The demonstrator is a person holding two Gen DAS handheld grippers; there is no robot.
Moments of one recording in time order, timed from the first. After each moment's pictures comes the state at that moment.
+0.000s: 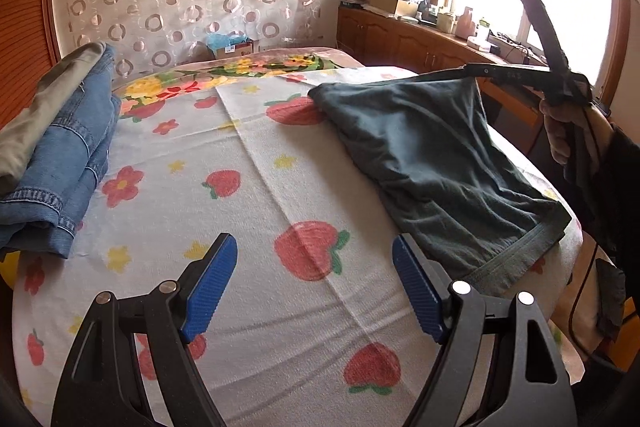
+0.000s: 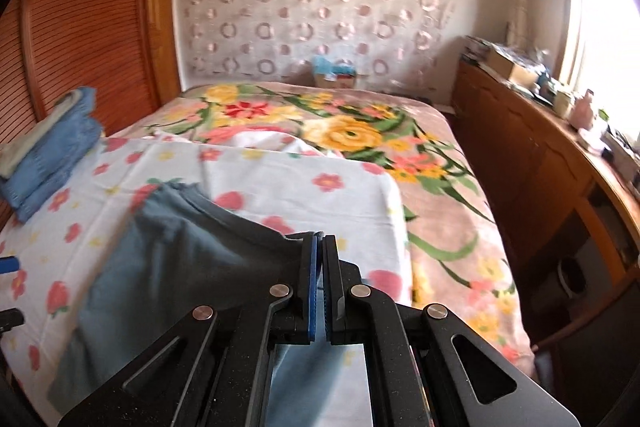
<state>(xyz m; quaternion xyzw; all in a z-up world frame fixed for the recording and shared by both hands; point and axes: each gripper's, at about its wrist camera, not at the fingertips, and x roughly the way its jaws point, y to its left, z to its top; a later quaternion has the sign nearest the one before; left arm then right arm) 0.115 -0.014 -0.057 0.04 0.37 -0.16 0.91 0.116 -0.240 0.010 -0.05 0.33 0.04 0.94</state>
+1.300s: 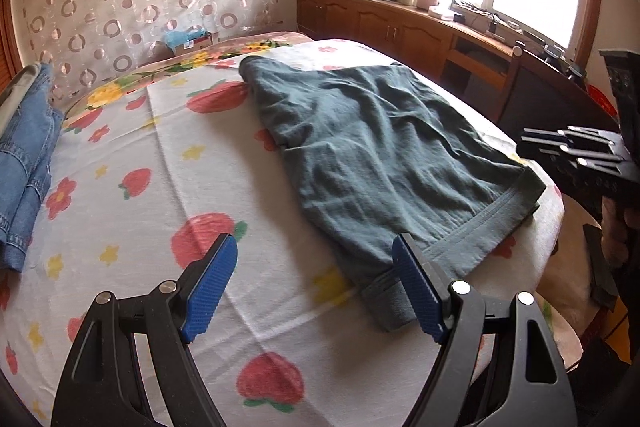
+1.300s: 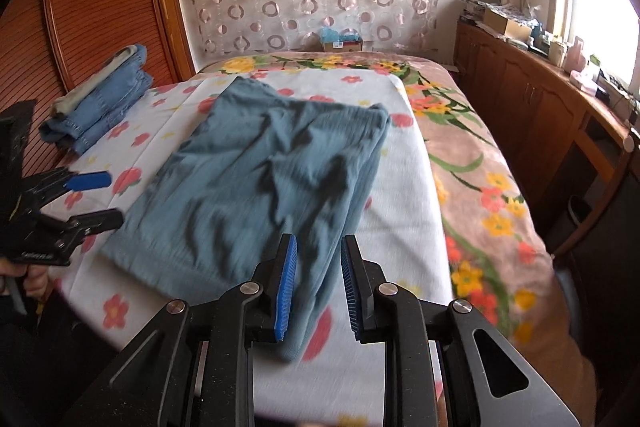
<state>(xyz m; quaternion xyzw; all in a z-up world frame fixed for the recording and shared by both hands) 0.104 -0.079 -0.070 0.08 0.39 -0.22 0.89 -0.056 -0.233 0.015 0.01 0.36 0.06 0.93</state>
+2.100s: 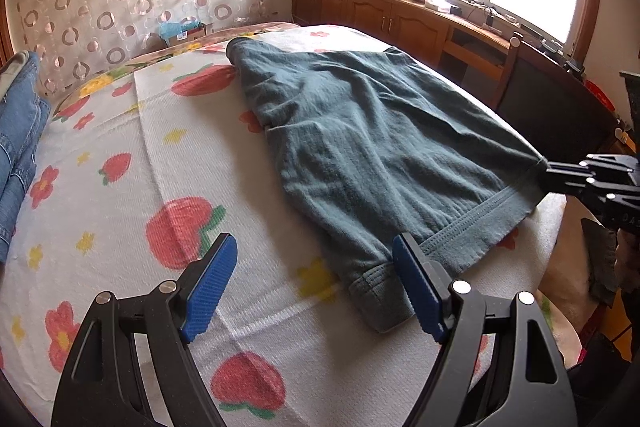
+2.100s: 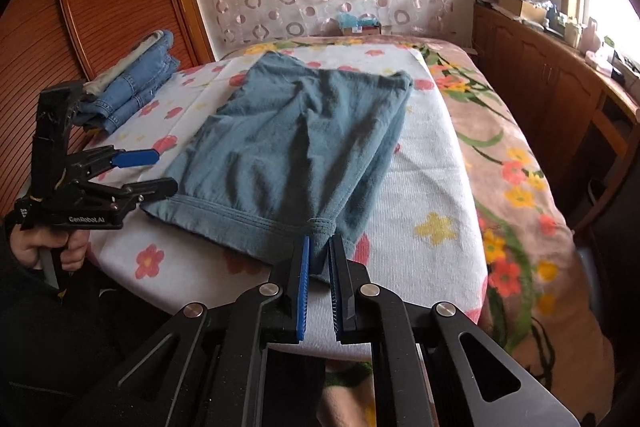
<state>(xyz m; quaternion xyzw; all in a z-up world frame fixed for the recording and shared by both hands) 0.105 -0.086 -0.084 0.07 0.40 -0.23 0.88 -0.100 -0.249 0.014 0.03 0.39 0.09 0.92</state>
